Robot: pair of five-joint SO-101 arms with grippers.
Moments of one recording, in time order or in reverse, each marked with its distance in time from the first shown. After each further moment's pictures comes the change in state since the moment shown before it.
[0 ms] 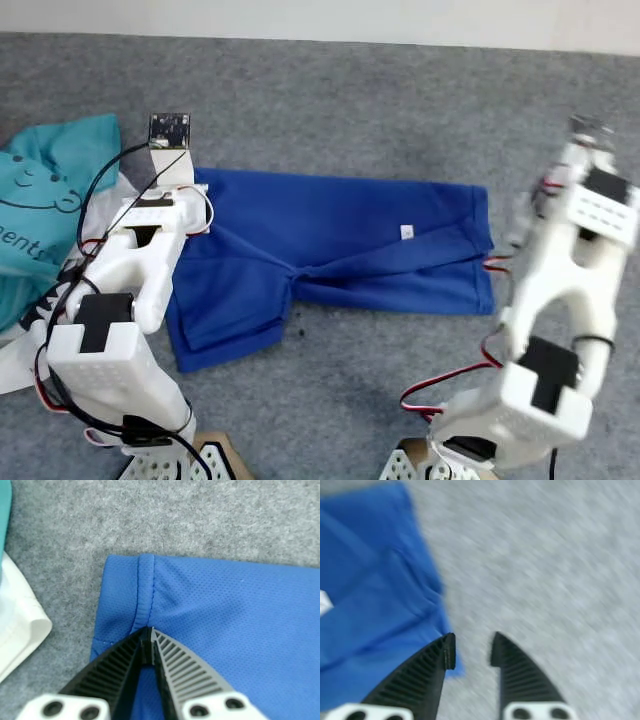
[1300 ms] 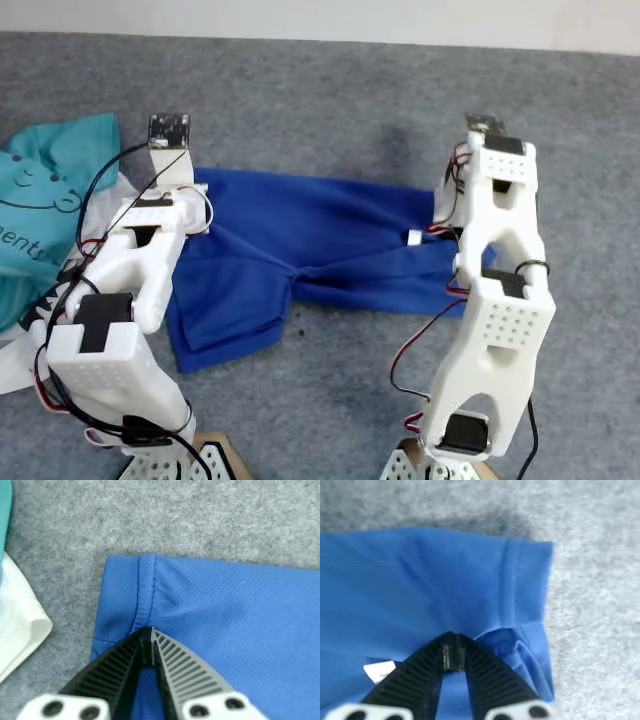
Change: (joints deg) left arm -0.2 0.0 0.0 -0.1 0.0; right arm -12.0 30.8 -24.4 6.3 -6.0
